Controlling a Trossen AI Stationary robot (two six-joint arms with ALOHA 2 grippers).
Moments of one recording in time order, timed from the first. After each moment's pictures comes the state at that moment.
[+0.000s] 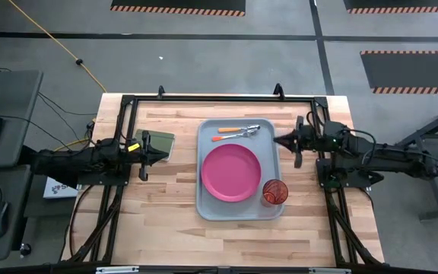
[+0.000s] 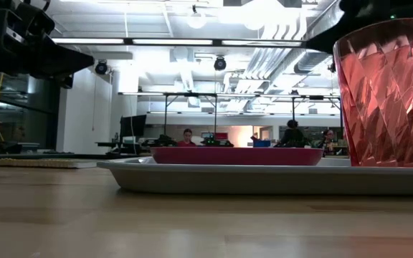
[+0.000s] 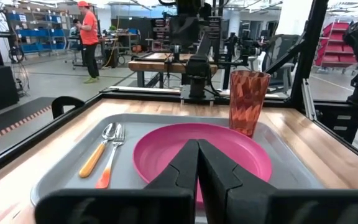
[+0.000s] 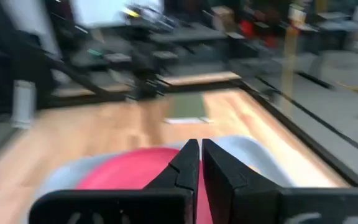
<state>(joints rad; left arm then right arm) 0.03 0.02 0.01 0.01 -0.04 -0.02 -0.23 0.53 0.40 -0.02 -0.05 0.02</state>
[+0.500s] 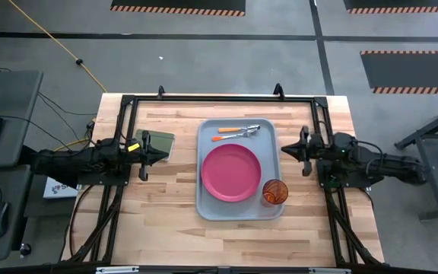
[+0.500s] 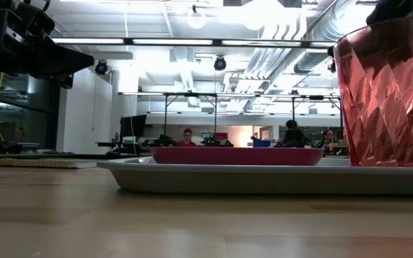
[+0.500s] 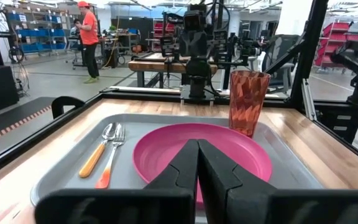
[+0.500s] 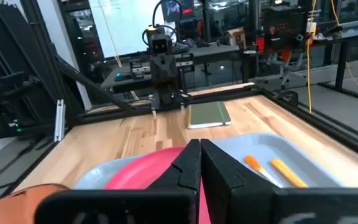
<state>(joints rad) 0.03 0.02 0.01 0.01 -0.04 -0.02 -0.19 0.19 0.13 0.06 -0.12 0.12</state>
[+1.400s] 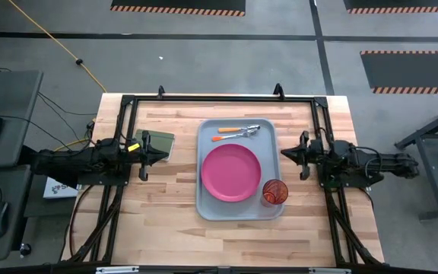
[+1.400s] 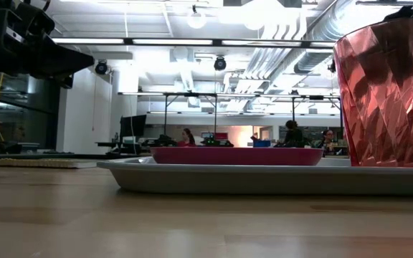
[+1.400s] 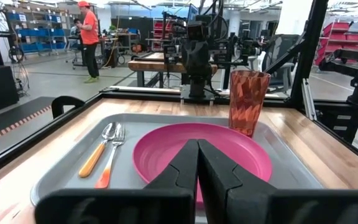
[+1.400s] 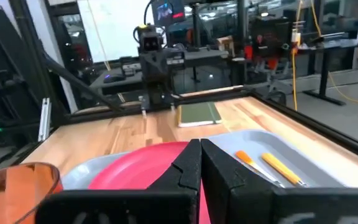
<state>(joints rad) 0.03 0.02 0.01 0.01 -0.04 -0.02 -0.03 0.01 0.01 0.05 0.09 0.10</state>
